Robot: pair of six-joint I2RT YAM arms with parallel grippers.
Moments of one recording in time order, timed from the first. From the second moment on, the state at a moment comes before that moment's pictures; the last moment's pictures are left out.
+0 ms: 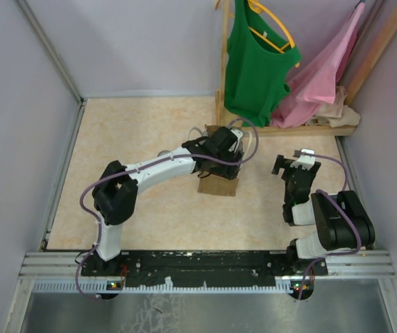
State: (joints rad) left arm -0.93 1.98 1.61 -0.50 -0.11 -0.27; right arm 0.08 1.45 0.16 1.20 0.31 0.03
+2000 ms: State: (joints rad) left arm -0.86 1.90 2.06 -0.86 -0.14 0.02; right arm 0.08 1.45 0.16 1.20 0.31 0.03
